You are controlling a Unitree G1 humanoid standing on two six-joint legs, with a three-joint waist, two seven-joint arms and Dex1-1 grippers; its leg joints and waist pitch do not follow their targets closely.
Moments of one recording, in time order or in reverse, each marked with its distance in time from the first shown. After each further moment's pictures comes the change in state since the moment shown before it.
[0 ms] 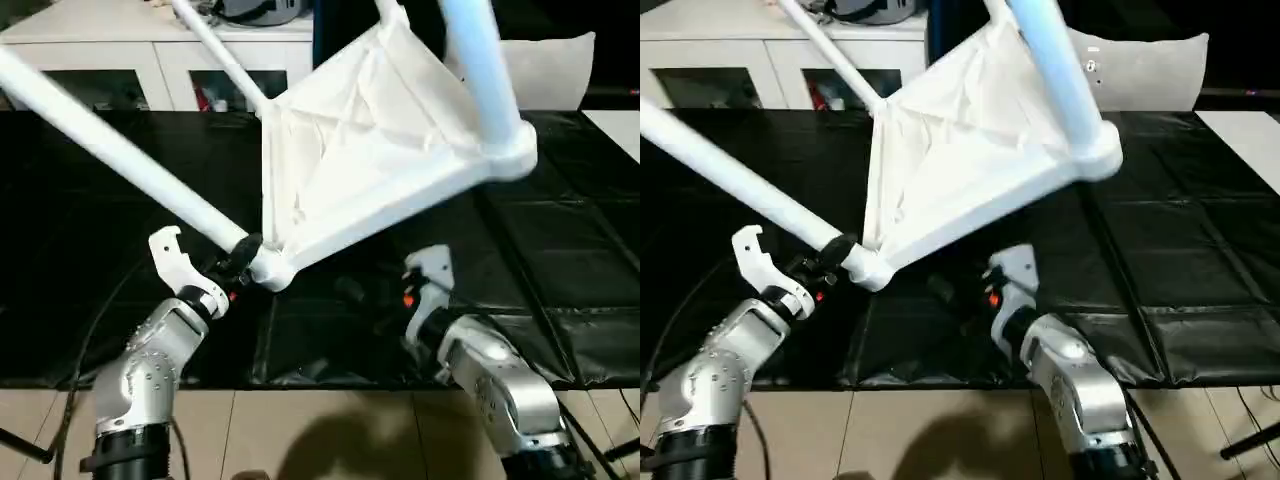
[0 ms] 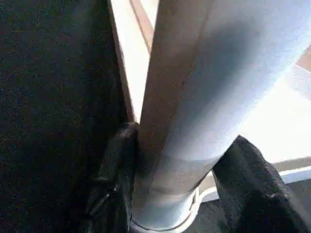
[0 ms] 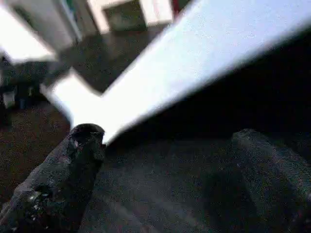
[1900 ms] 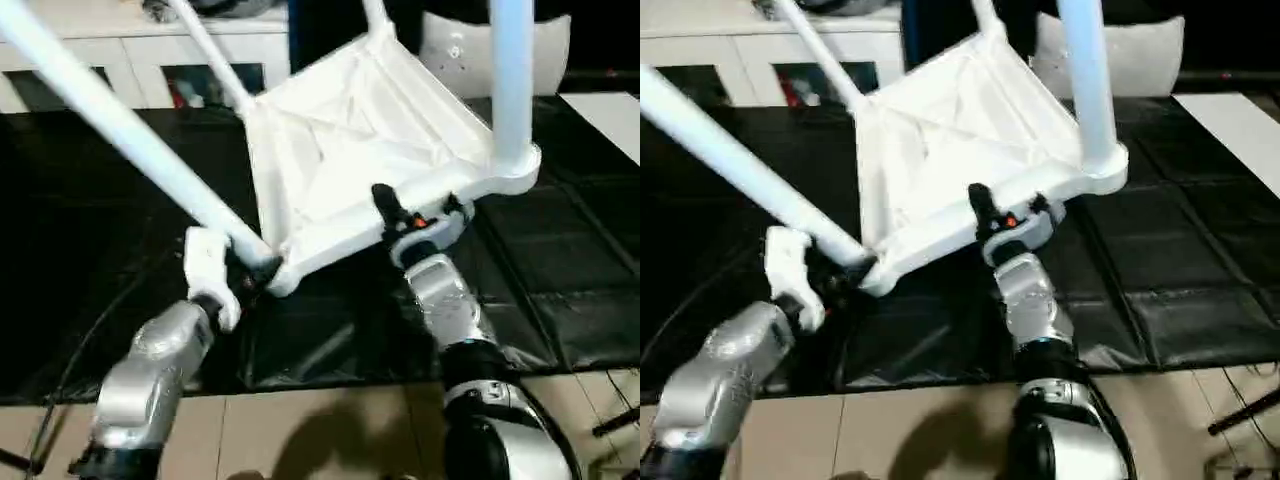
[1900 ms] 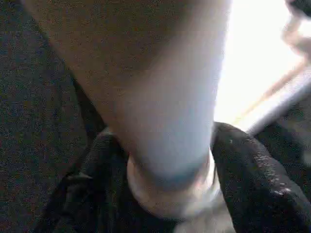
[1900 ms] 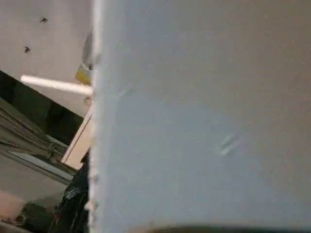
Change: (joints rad) left arm 0.099 0.176 -0.292 -0.083 0.306 -0.183 -0.114; right arm -0.465 0.218 -0.423 0.618 0.268 -0.246 -0.180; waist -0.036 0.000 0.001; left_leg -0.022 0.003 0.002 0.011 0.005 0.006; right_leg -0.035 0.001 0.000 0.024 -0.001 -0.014
